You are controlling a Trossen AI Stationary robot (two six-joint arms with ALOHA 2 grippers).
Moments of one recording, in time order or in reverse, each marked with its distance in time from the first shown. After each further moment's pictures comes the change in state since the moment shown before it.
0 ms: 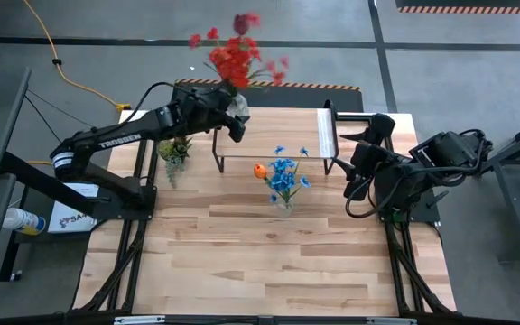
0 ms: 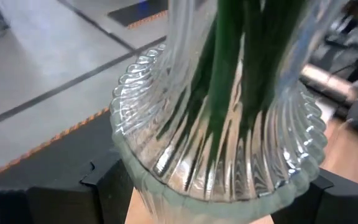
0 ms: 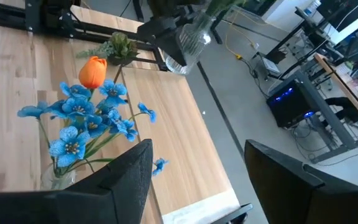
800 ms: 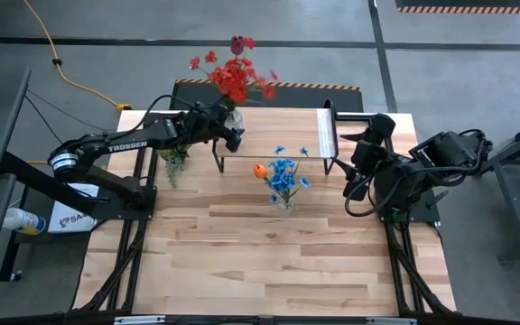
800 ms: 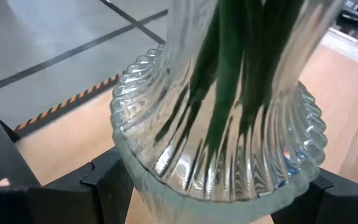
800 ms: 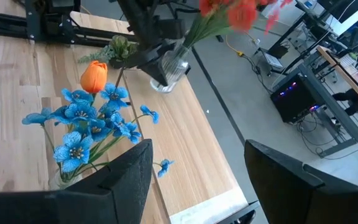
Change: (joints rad) left arm 0.064 -0.024 -0.302 0.215 0.077 -0.016; right arm 0.000 0.000 0.000 0.000 -0.003 0.050
